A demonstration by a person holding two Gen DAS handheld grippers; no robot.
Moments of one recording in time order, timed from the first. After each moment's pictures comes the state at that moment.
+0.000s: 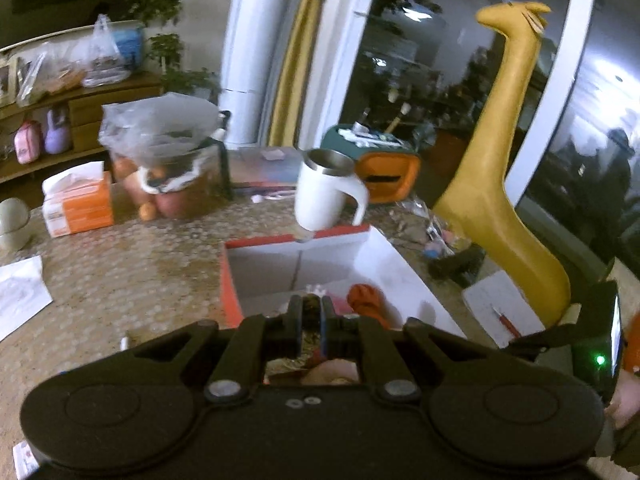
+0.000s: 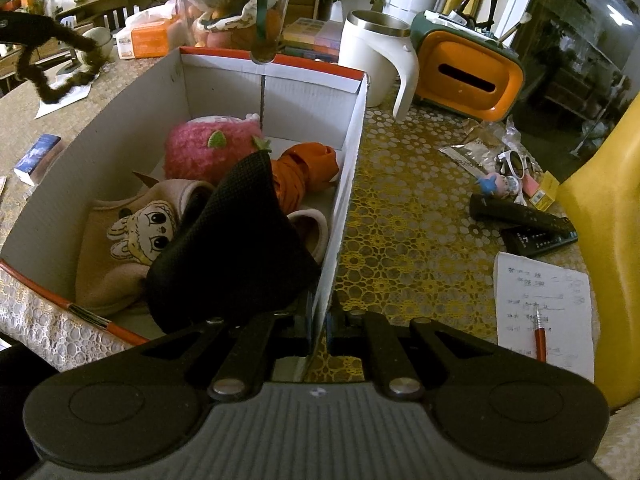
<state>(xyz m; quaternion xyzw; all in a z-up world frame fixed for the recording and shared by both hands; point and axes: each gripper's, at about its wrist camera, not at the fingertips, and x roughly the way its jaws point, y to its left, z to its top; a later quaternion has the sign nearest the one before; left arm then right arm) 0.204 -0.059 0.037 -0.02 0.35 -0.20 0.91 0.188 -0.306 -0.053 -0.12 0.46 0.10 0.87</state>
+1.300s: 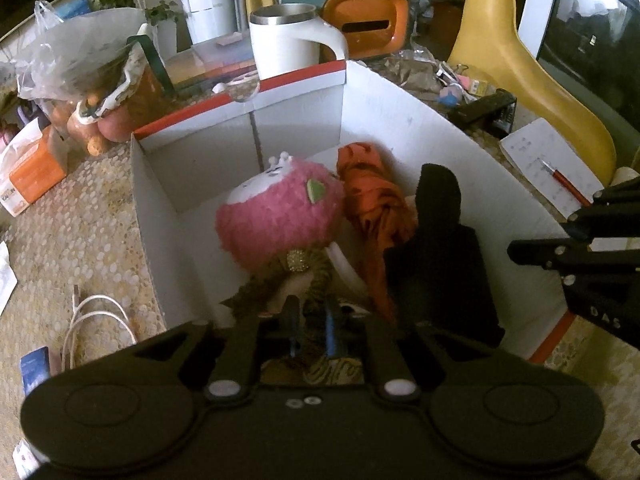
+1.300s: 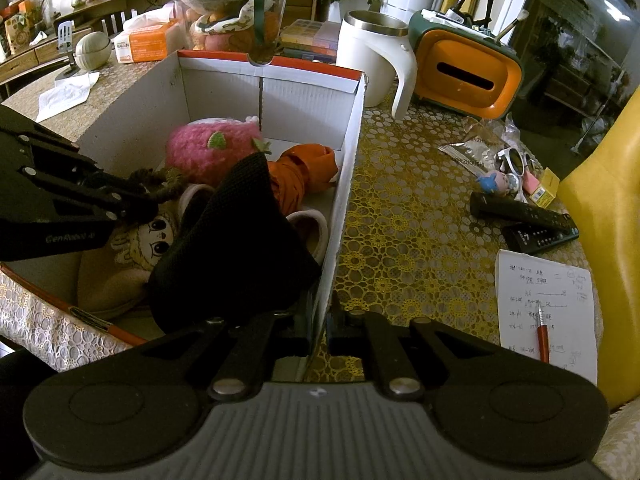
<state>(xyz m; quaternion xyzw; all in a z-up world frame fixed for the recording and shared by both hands) 0.224 -0.138 -0.060 0.12 0.46 -0.19 0.86 0.189 -0.306 -0.054 -0.11 0.46 0.10 0.87</state>
